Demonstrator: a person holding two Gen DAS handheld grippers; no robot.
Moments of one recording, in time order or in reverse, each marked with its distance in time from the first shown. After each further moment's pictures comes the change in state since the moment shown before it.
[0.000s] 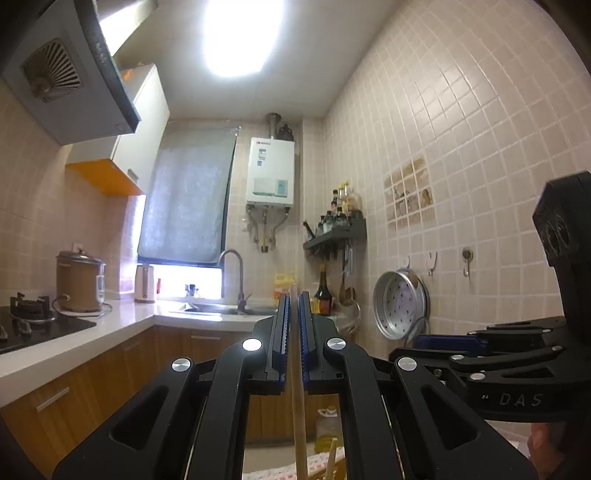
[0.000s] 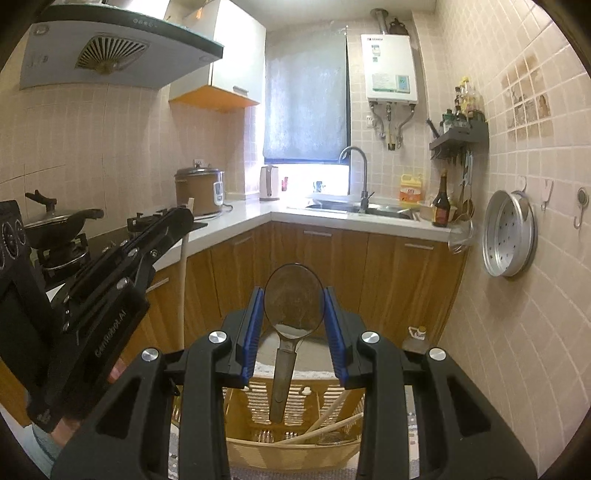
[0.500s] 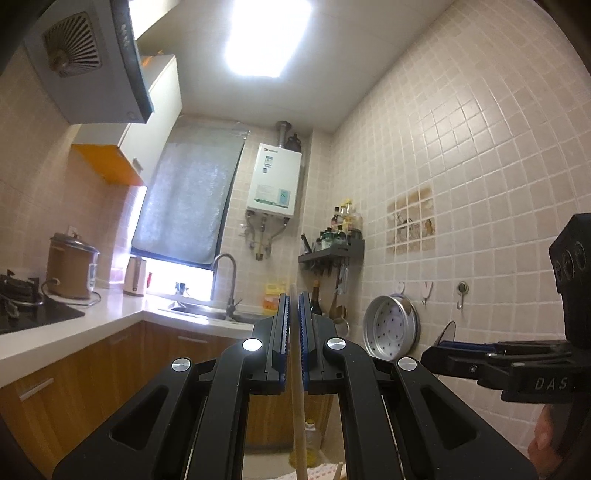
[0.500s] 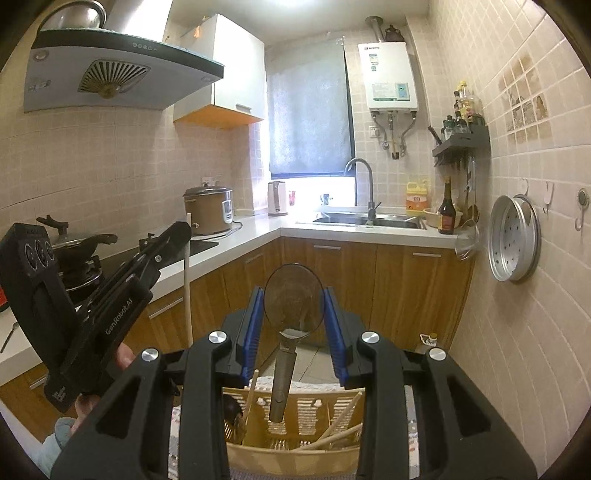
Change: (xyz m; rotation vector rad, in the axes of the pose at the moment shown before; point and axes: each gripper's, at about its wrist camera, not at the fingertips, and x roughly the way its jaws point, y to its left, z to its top) left arm 0.006 0.029 0.021 -0.122 -0.046 -0.037; right arm -0.020 -0.005 0.024 0.037 -0.064 0.039
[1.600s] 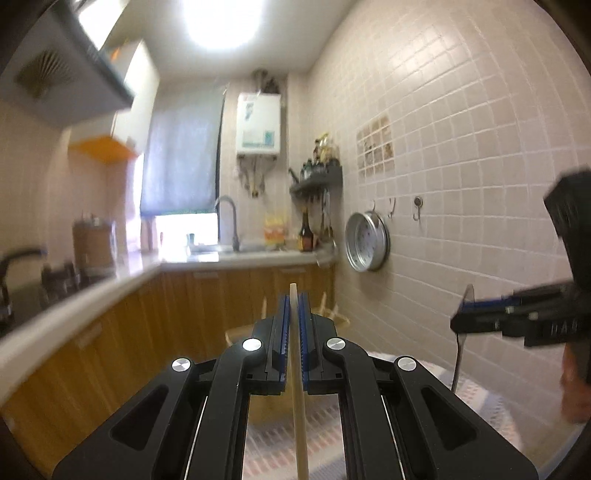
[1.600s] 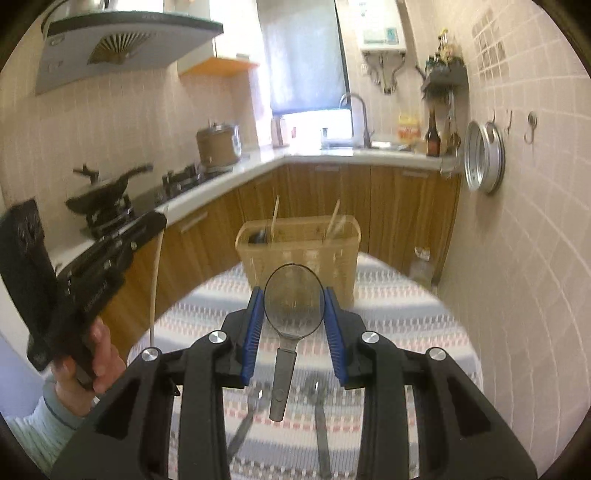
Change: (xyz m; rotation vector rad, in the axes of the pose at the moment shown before) left arm -0.169 -0.099 -0.011 0.171 0.272 0.038; right arm -0.175 -0.002 -0.087 0.059 0.229 0.029
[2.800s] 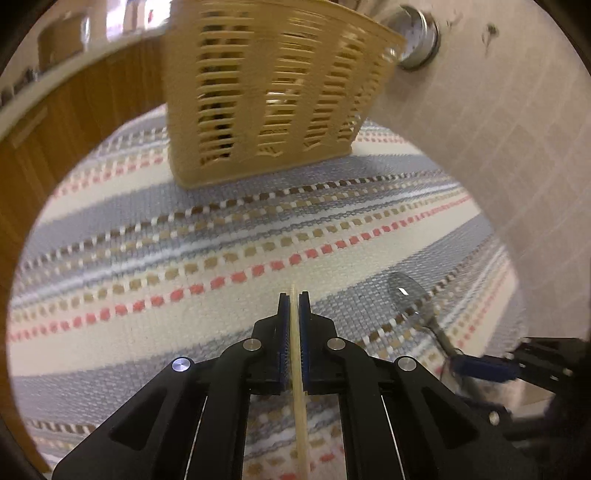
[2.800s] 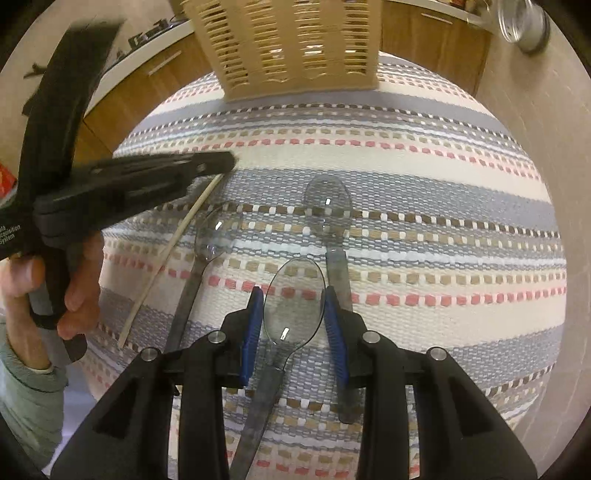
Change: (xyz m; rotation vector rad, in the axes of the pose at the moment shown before) left arm 0.129 0.010 -0.173 -0.296 0.892 -0.093; right arm 0.133 -0.008 -0.153 0.082 0.642 0.039
